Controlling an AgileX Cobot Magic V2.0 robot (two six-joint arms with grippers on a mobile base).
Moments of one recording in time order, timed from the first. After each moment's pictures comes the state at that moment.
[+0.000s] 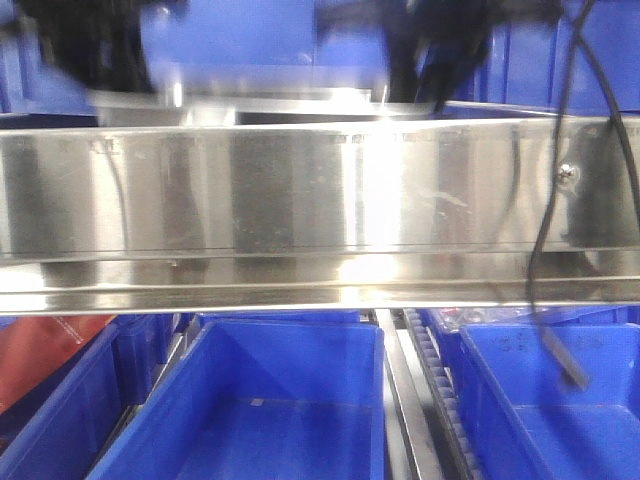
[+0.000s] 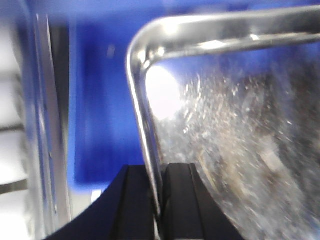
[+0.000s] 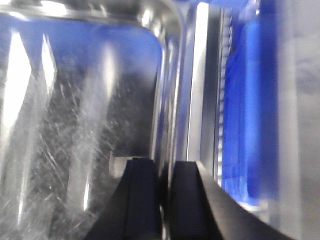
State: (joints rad) left arm -0.30 1.67 -1.45 -0.10 0.83 -0.07; right arm 0.53 1.74 -1.51 -0.25 0.92 0.58
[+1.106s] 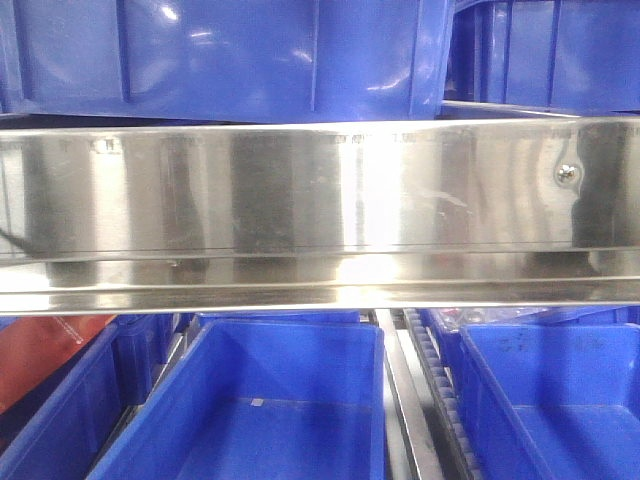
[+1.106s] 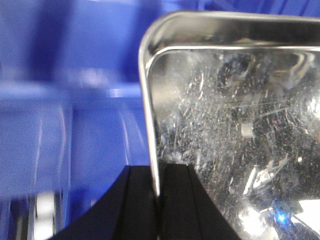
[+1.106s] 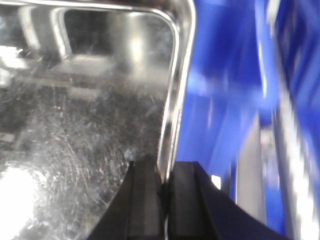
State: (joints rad) left arm -0.30 1.34 -1.46 -0.09 0.60 -0.09; right arm 0.63 1.44 -1.51 -0.55 0.71 0.65
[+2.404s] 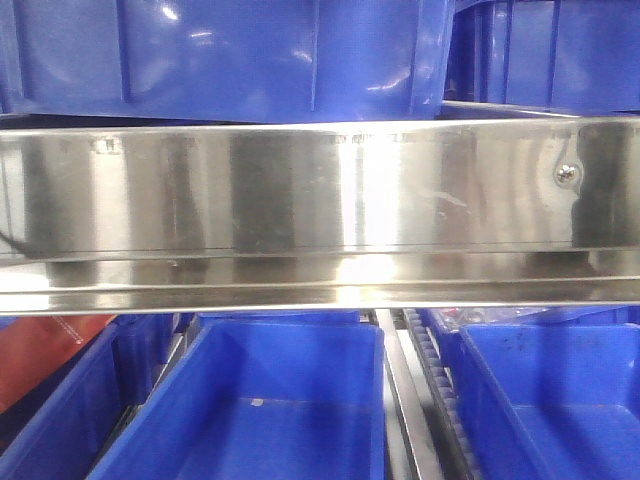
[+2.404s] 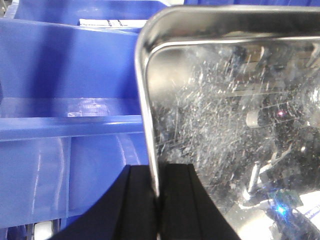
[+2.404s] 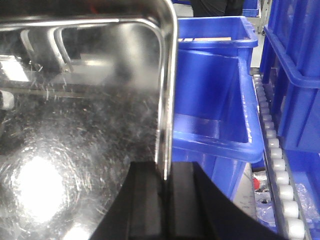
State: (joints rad) left arm -0.32 1.34 -1.46 -0.07 0.54 -0.09; right arm 0.63 1.43 -1.51 -0.76 0.64 0.85
